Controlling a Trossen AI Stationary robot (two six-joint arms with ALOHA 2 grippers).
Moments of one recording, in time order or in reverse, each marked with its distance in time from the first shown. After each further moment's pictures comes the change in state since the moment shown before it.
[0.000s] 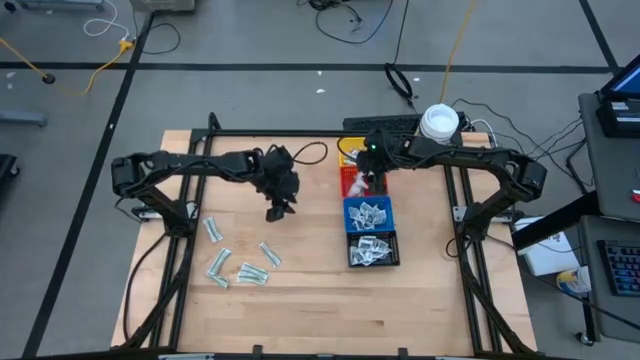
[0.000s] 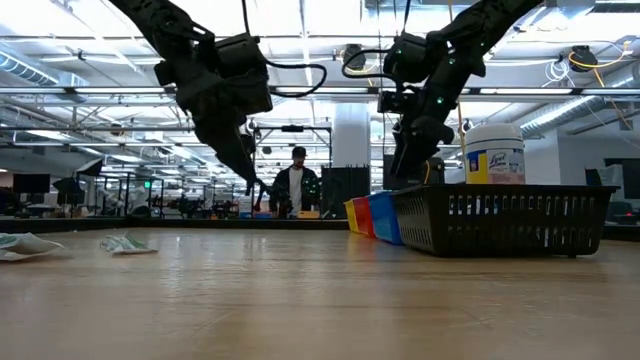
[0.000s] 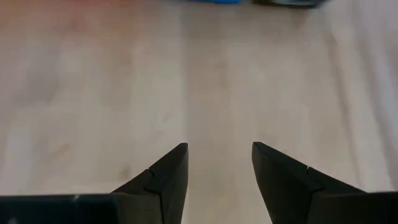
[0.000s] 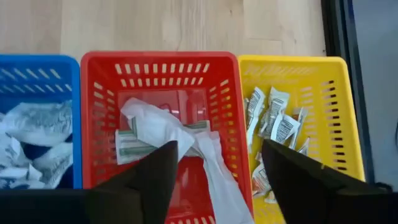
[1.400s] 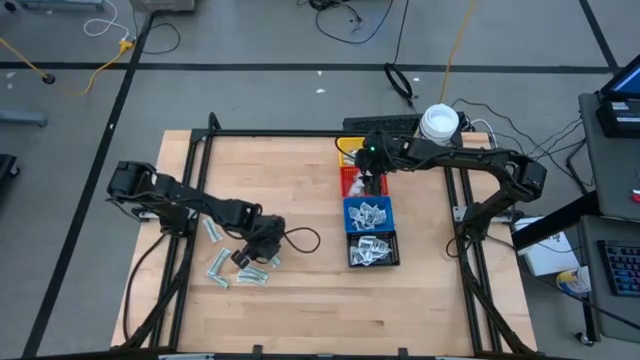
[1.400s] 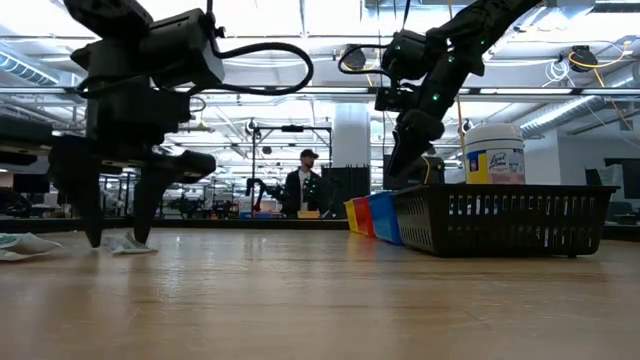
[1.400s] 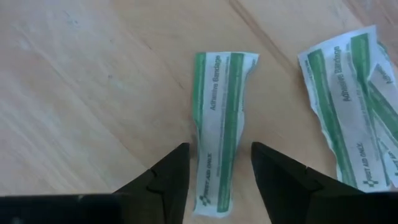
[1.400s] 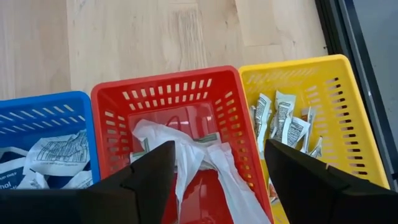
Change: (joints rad) left arm -0.474 0.007 -0.194 -0.068 -0.214 0.349; right arm 0.020 0.000 0.000 0.027 -0.005 0.154
